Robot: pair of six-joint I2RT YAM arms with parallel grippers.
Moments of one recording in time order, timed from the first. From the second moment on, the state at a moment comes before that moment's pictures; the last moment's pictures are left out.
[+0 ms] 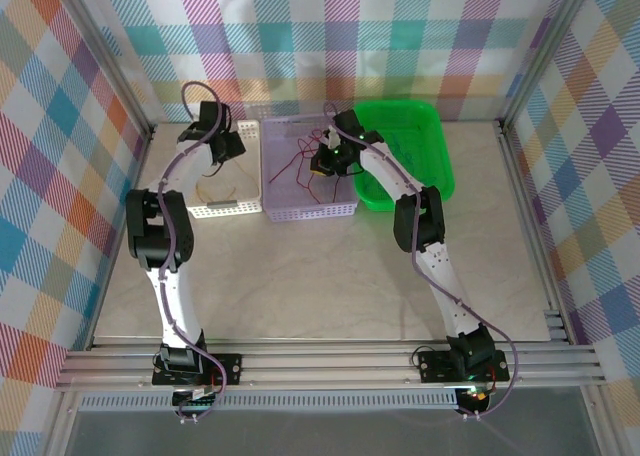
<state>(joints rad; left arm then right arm) -0.07 2.05 1.77 -0.58 -0.19 -0.46 0.44 2.74 2.60 -0.81 -0.55 0.60</state>
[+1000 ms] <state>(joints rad) -0.14 1.61 1.47 -0.60 -0.20 -0.56 0.51 2.43 2.52 -0.93 -0.26 0.39</state>
